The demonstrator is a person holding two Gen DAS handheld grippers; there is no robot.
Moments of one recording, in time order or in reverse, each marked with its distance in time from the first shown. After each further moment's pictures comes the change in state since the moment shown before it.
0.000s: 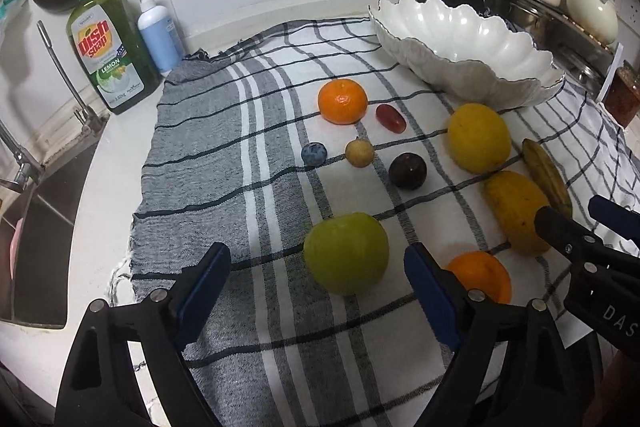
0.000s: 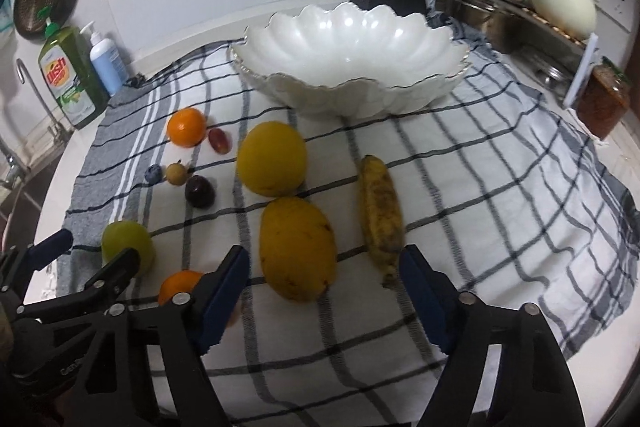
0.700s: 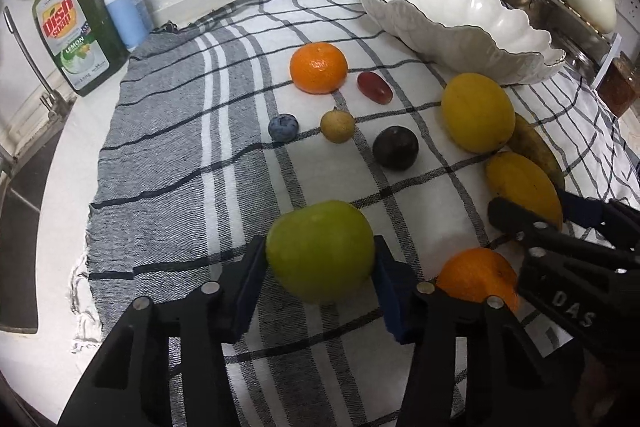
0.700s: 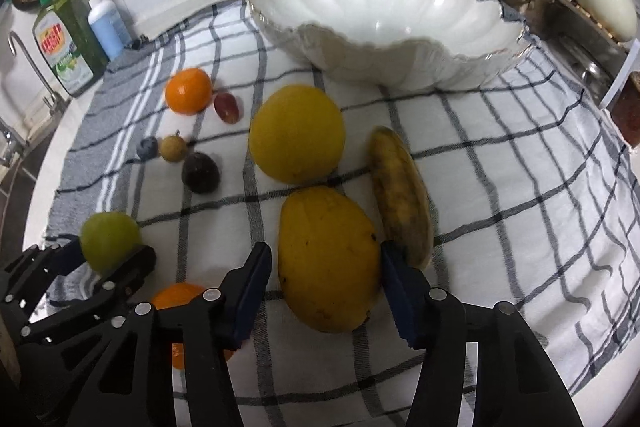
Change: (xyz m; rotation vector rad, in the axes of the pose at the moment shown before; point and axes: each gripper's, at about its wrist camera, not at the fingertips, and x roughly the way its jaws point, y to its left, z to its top) left arm 0.032 -0.007 -0.001 0.008 0.091 -0.088; right arm 0.046 0.018 0.005 -0.045 0.135 0.030
